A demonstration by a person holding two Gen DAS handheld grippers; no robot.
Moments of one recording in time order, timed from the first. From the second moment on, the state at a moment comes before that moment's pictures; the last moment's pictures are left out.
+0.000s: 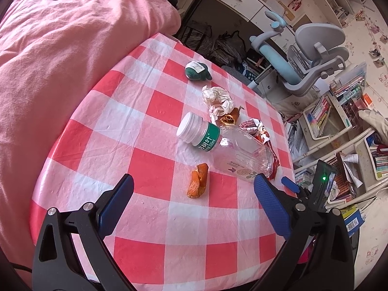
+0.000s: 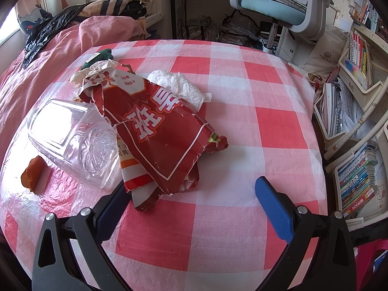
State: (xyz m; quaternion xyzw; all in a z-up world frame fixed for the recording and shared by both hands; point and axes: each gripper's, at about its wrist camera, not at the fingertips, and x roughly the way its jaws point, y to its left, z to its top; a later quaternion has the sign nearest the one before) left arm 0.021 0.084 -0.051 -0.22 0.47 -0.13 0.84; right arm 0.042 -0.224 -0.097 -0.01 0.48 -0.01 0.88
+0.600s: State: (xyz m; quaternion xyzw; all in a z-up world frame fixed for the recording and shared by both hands) left arm 0.027 0.102 -0.054 -0.24 0.47 -0.11 0.84; right arm 0.042 -0.224 -0.097 -0.01 0.48 -0.01 0.88
